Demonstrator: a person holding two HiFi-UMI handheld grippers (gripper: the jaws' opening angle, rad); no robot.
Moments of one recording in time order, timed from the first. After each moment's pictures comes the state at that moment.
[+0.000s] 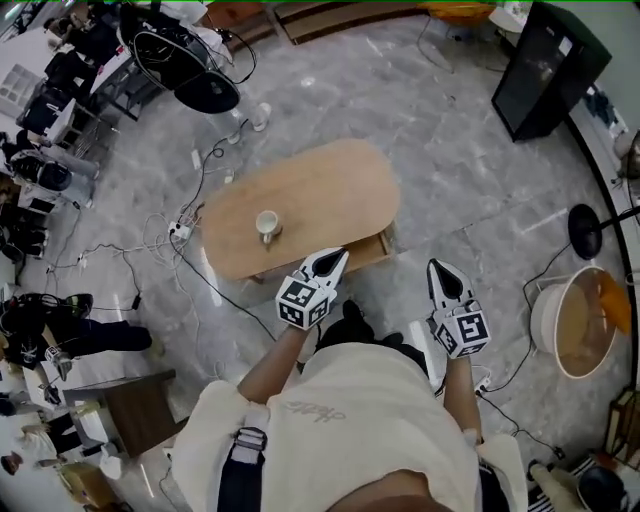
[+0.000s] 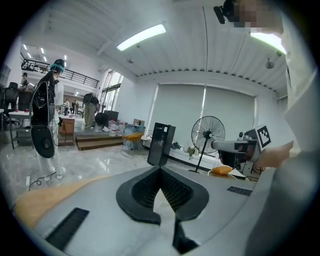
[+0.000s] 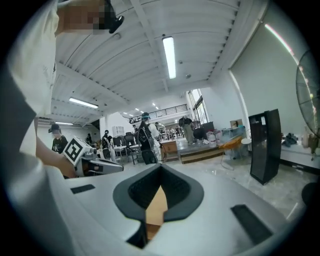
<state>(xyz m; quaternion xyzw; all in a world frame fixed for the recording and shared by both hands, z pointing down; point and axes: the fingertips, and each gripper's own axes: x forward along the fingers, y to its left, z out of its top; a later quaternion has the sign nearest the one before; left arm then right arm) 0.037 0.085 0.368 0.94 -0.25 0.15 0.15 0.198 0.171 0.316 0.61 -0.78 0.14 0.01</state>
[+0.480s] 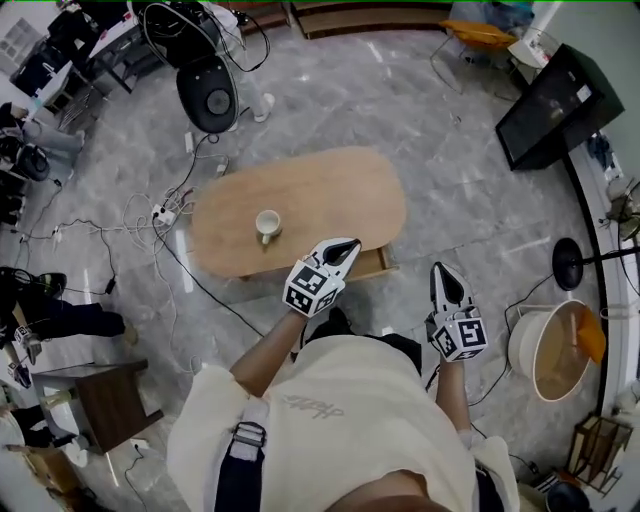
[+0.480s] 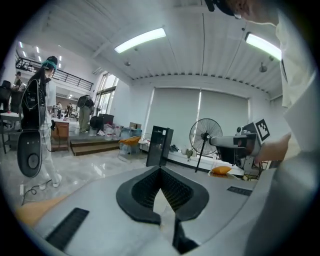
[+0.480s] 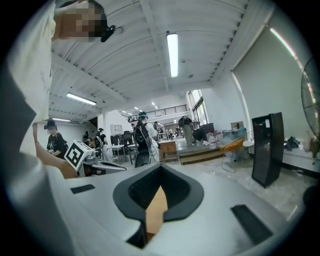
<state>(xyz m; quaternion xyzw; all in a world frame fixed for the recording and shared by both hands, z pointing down) 0.012 -0.009 0.360 0.96 -0.22 0.12 0.13 0.153 0.076 0.296 0.62 -0.77 0.13 0.02</state>
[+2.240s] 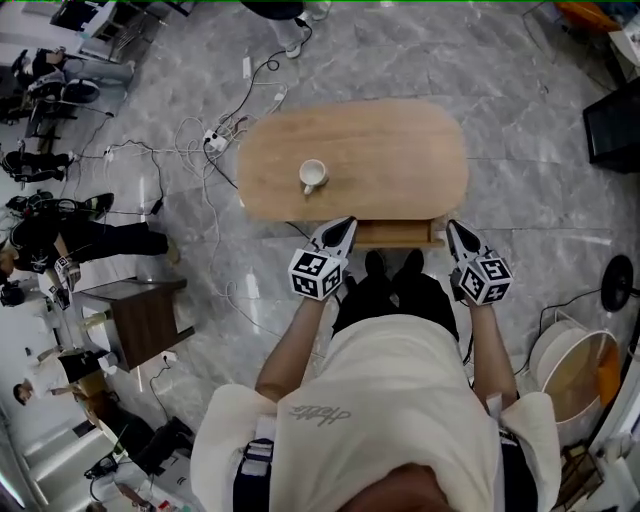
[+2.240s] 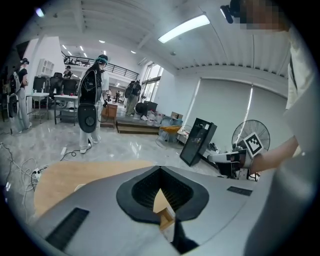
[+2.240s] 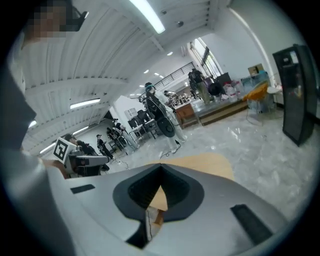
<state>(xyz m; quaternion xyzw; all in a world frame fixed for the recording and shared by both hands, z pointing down) -0.055 -0.089 0.460 0.84 -0.44 0.17 0.26 0.165 -0.084 0.471 0.45 -0.82 0.34 0.08</state>
